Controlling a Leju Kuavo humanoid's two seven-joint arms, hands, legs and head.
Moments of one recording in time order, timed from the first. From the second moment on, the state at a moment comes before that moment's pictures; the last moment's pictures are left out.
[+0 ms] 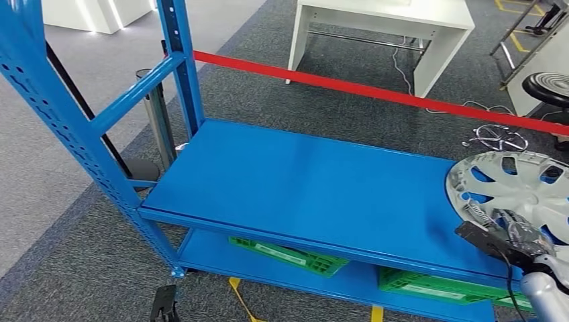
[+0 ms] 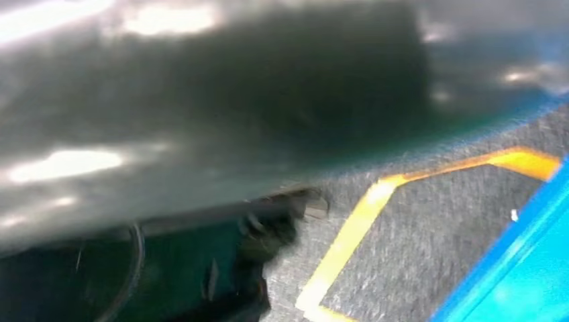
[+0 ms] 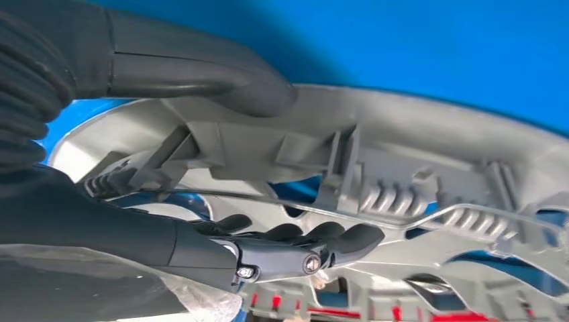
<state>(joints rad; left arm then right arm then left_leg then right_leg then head) -0.12 -0.15 -0.28 -0.20 0.57 0.32 -0.31 -0.27 -0.34 -0.10 -0.74 0.92 -0.06 -0.08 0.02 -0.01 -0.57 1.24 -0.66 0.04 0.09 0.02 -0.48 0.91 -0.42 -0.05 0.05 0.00</state>
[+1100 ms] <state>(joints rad) -0.12 -0.14 -0.29 -0.21 0.57 0.37 -0.33 -0.15 0.04 -0.27 -1.05 1.06 -0.69 -0.58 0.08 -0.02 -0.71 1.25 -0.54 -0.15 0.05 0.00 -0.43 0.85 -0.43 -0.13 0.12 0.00</state>
